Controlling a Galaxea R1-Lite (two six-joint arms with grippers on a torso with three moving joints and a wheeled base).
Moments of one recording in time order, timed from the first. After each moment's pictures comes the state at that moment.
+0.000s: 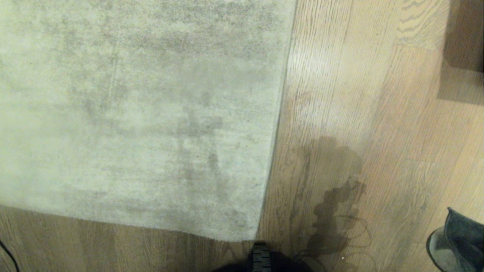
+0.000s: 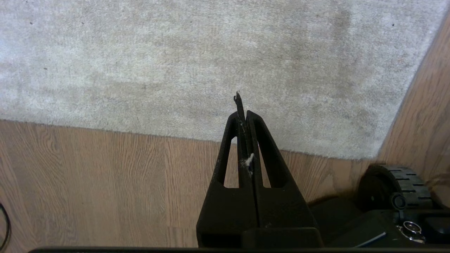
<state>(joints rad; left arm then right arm) -0.01 0.00 0.00 0.00 0.00 0.01 0.01 0.00 0.00 -0.01 -0.01 0.05</state>
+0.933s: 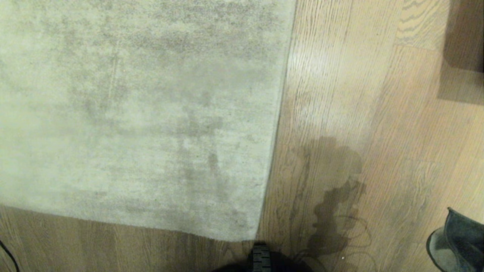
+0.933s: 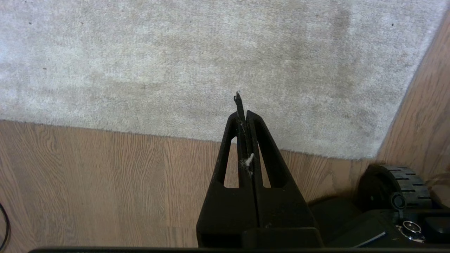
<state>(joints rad) -0.01 0.00 0.00 0.00 0.00 0.01 0.01 0.00 0.00 -0.01 -0.01 0.05</state>
